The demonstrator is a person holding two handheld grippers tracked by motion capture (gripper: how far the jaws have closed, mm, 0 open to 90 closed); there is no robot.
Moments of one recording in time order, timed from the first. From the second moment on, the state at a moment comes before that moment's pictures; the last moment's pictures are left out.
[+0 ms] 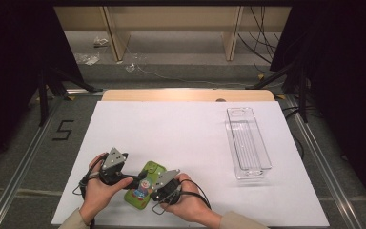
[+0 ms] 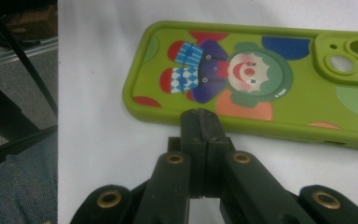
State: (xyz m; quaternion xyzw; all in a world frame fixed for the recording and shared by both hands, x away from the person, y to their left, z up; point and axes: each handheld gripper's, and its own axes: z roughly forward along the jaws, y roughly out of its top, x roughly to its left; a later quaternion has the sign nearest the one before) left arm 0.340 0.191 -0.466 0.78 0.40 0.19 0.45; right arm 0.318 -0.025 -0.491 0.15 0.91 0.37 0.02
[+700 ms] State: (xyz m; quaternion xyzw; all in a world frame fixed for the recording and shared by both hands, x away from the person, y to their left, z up) left arm 0.337 0.190 -0.467 0.80 0.40 0.17 0.42; right arm 0.330 -0.170 -0.442 0.22 0.84 0.48 0.13
